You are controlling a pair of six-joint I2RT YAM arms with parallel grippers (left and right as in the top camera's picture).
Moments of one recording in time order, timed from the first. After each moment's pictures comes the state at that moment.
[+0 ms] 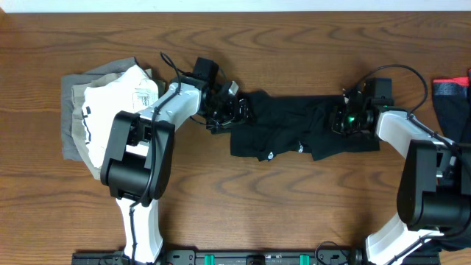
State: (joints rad) left arm -0.30 2.10 1.37 -0.64 0.72 -0.38; right arm -0.07 1.86 0.98 -0.37 -0.45 0.28
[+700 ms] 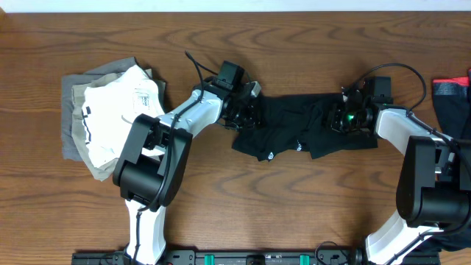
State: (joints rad) left arm -0.44 2.10 1.36 -0.50 0.64 -0.41; right arm -0.07 1.88 0.99 -0.37 -0.47 0.28
